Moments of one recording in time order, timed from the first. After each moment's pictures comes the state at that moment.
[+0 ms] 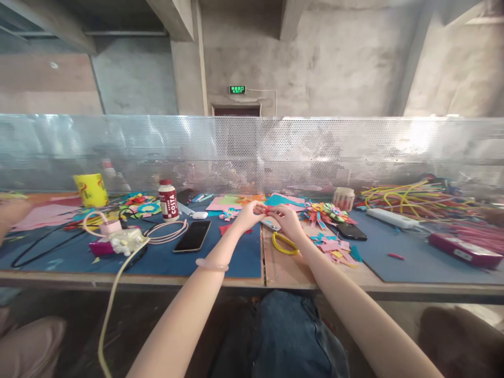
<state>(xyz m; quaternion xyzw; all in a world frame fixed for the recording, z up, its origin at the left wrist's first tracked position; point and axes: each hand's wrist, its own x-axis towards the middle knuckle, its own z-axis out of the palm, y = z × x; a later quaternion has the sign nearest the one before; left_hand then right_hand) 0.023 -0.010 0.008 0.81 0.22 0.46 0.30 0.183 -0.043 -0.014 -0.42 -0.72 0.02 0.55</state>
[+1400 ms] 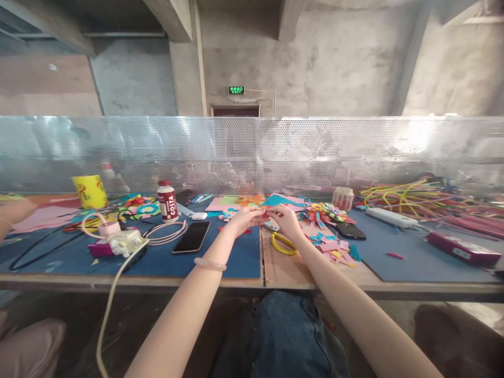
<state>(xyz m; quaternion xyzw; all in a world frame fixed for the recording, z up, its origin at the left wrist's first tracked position) 0.019 -0.013 0.008 0.65 0.23 0.38 0.62 0.178 -0.050 -0.009 -0.42 -0.71 0.01 0.57</state>
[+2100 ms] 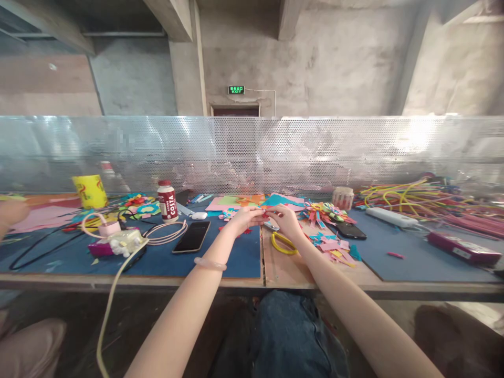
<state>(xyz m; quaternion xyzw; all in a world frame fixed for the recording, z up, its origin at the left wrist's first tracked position) 0.020 -0.010 0.007 0.65 0.24 0.38 0.61 0.178 -0.052 -0.008 -0.42 -0.71 0.02 0.57</state>
